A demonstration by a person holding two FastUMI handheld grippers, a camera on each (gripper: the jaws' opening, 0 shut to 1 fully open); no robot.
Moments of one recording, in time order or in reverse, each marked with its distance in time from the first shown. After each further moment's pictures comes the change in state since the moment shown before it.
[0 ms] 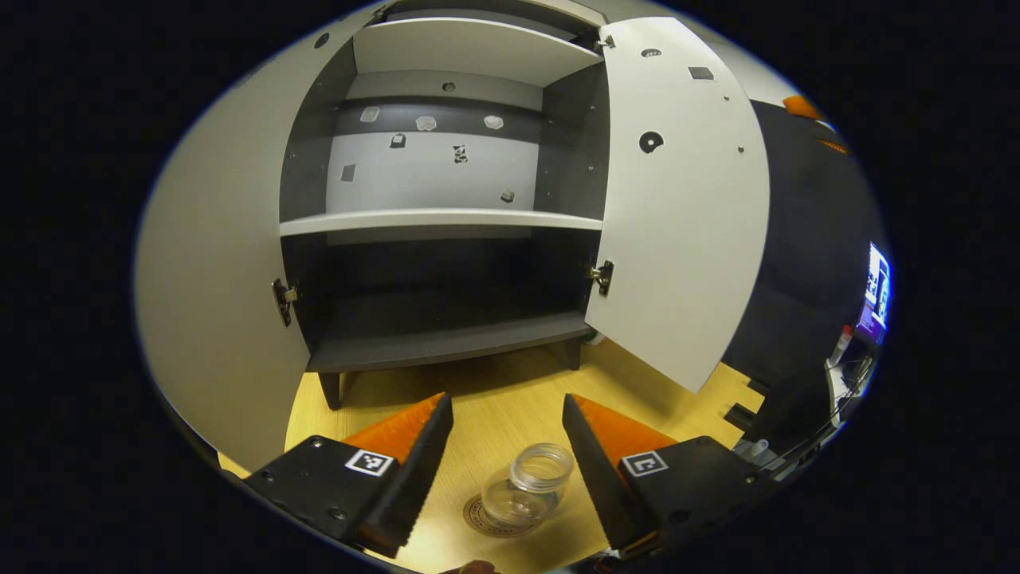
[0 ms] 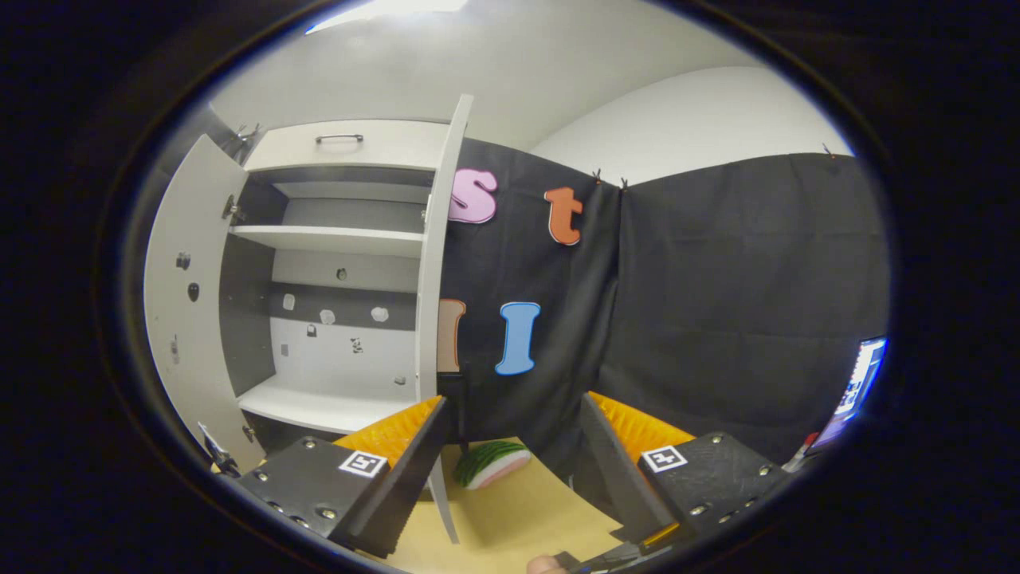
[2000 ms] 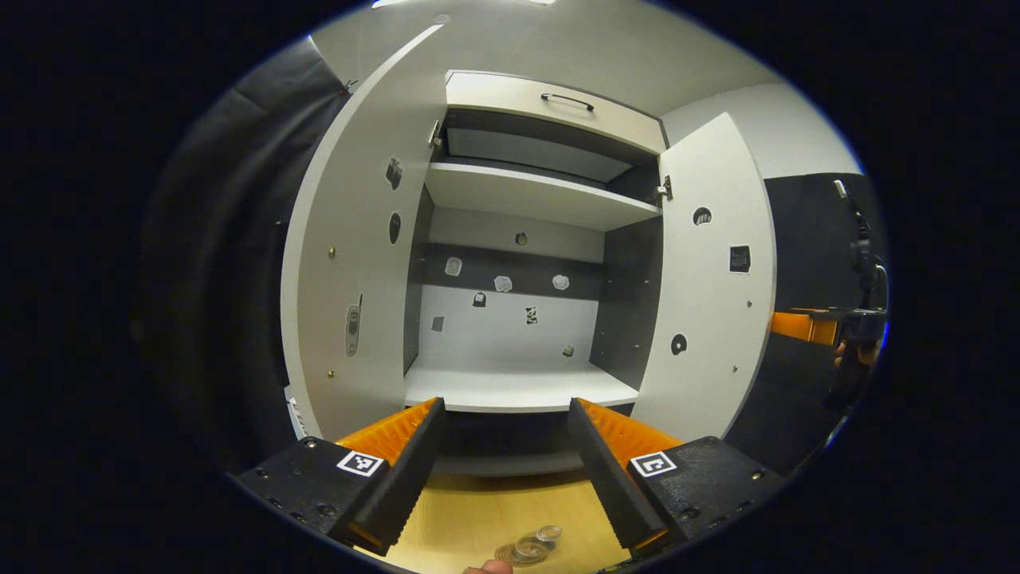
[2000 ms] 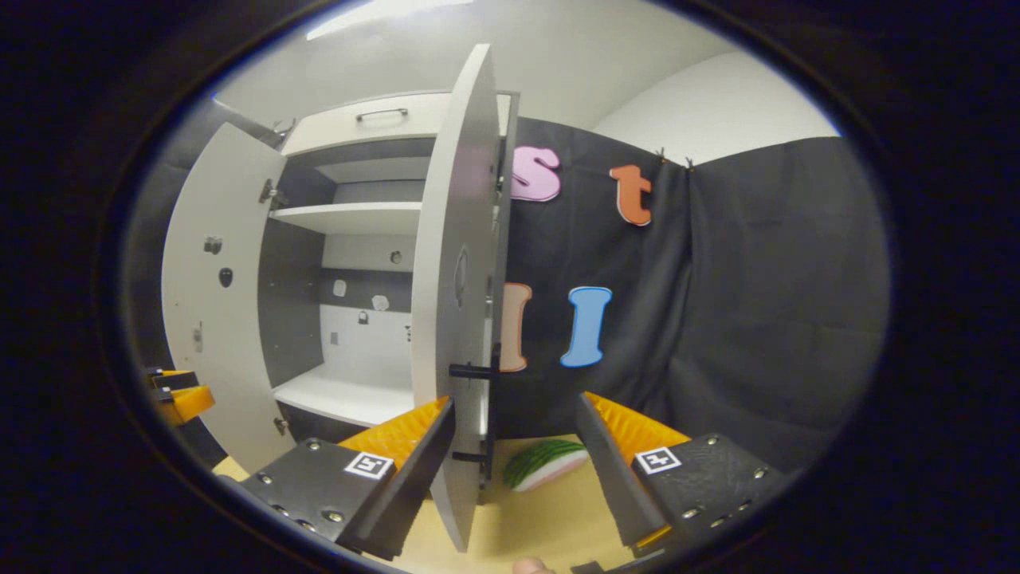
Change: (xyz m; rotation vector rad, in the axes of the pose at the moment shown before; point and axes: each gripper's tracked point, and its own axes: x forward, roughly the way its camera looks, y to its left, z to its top) left arm -0.147 0.041 0.217 -0.067 -0.352 0.251; right arm 0.056 0.084 -0.029 0.017 0.051 0.300
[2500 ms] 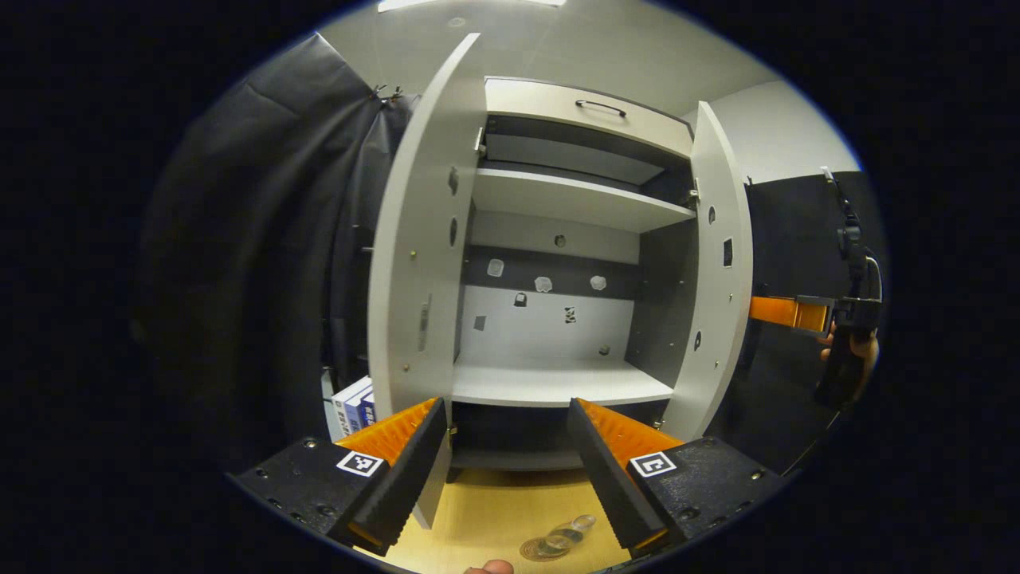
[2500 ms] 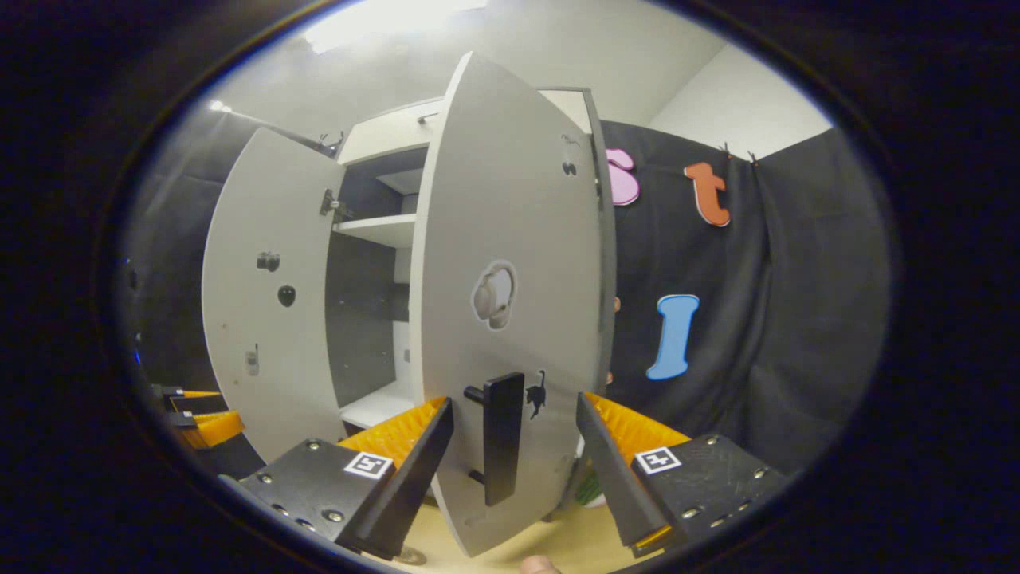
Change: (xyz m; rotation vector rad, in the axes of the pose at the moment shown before) left arm -0.032 0.056 -0.005 -0.004 -0.003 0.152; right arm 0.041 0.103 0.016 0.060 -0.031 0.251
